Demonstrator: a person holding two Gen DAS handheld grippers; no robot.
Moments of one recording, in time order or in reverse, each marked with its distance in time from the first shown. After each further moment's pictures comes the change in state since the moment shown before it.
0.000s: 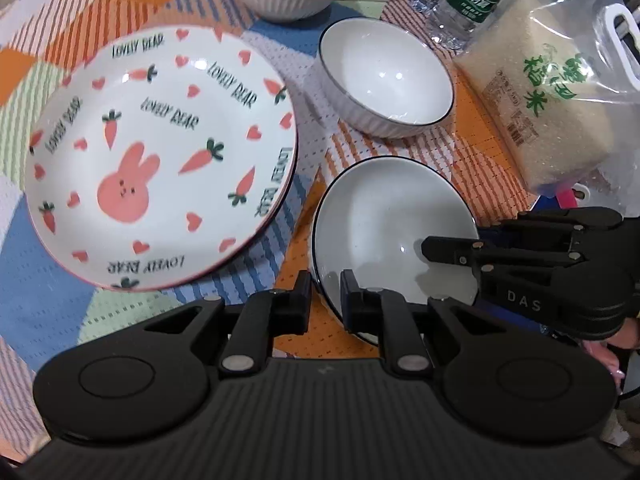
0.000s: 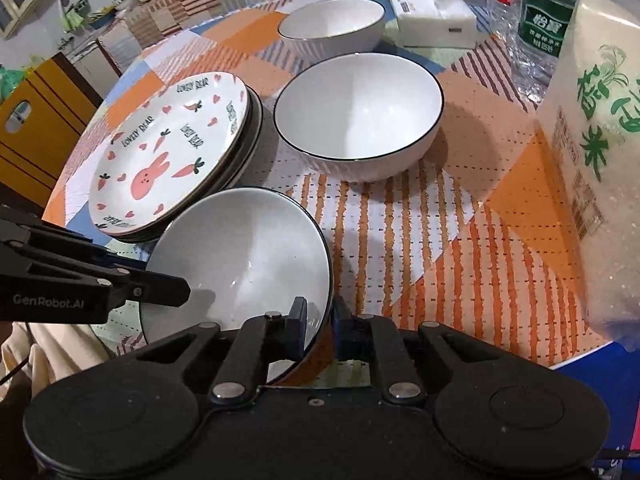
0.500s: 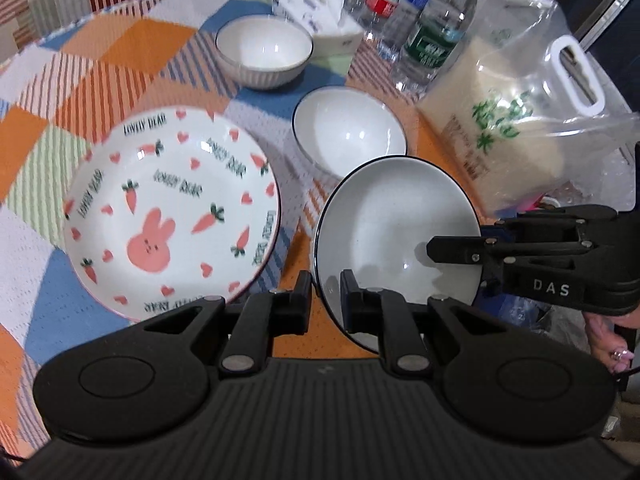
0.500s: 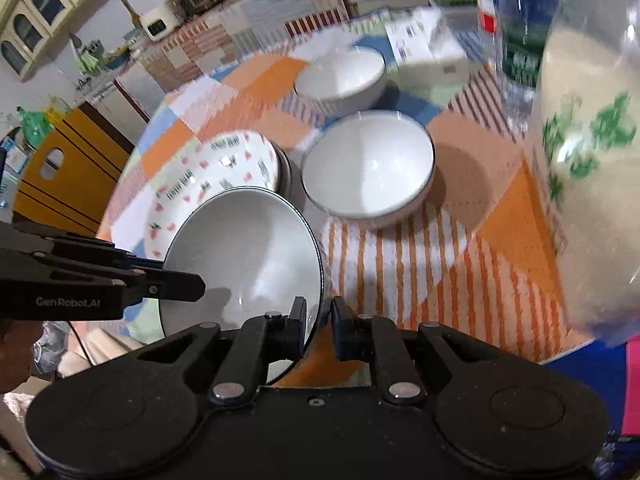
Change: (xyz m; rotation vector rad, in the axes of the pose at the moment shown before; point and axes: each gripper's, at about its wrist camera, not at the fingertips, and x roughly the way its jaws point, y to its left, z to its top) left arm -0.068 -0.013 0.017 0.071 -0.094 -0.021; right arm -0.066 -0.001 0.019 0.041 -0.100 0.101
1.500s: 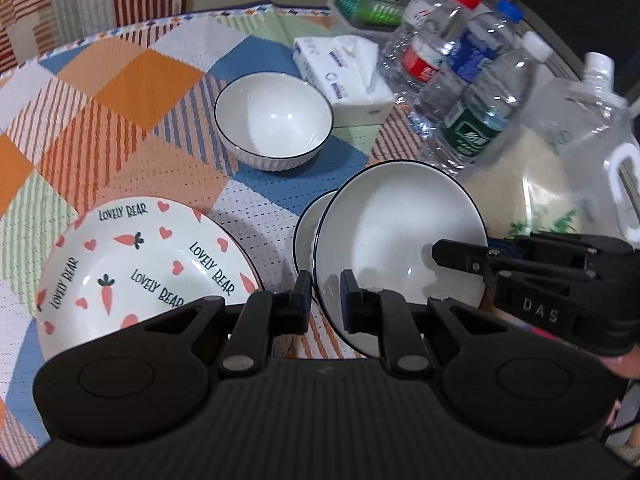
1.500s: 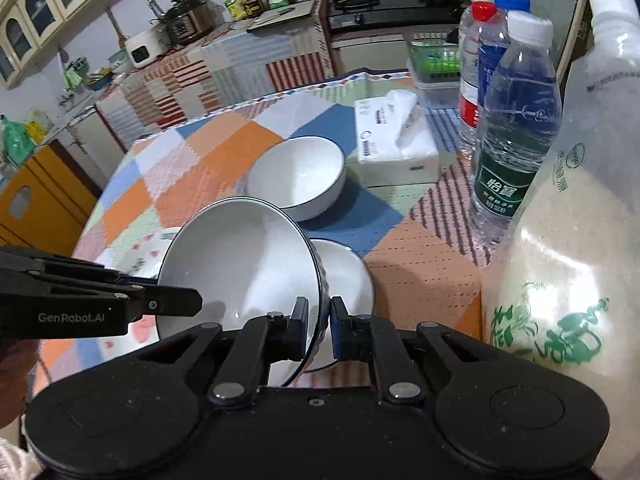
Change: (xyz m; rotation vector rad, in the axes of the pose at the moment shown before) left arm 0.055 0.004 0.086 -0.140 -0.068 0.039; right arm 0.023 -0.037 0.085 -0.047 -0.083 -0.116
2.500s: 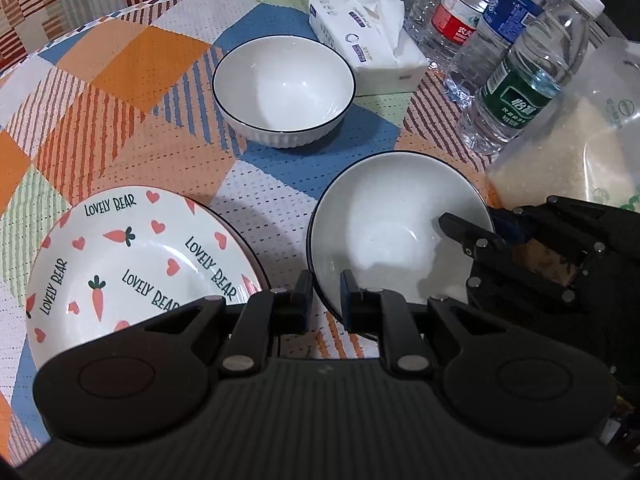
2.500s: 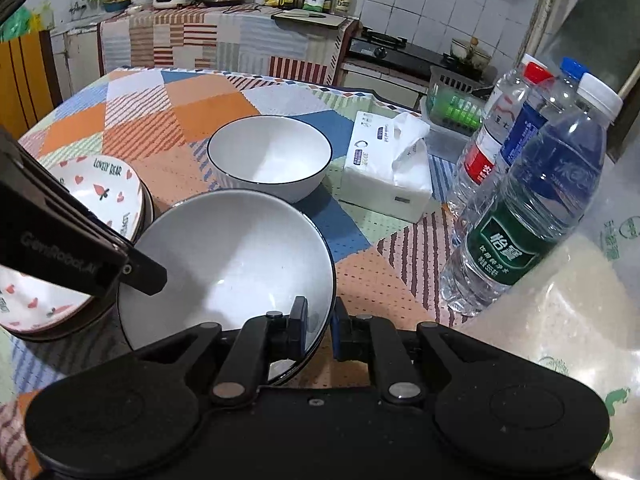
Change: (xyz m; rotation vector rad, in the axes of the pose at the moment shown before) left arm 0.045 -0.009 0.003 0.026 0.067 0.107; right arm 0.049 0.021 -0.019 -0.366 -0.063 -0.231
